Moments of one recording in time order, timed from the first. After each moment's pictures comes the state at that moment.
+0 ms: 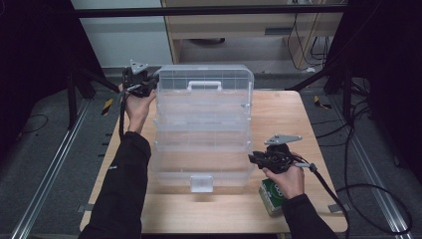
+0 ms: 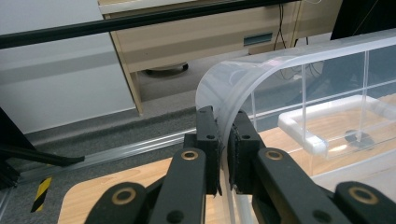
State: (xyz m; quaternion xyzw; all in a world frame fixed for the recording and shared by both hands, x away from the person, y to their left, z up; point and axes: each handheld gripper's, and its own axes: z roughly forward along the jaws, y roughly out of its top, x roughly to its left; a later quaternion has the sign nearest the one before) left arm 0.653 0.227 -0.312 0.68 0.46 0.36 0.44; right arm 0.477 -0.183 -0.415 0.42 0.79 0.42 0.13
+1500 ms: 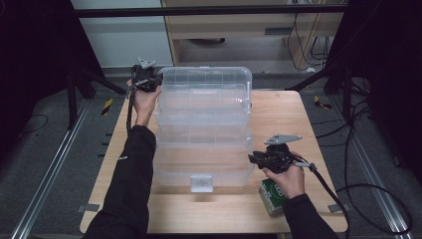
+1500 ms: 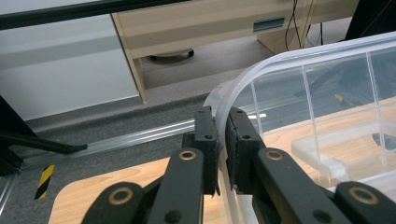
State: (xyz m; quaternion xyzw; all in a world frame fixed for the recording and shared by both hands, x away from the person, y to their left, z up) left arm 0.694 0.220 -0.331 0.69 0.48 0.35 0.41; right arm 0.478 -0.183 -0.415 0.42 0.80 0.41 0.13
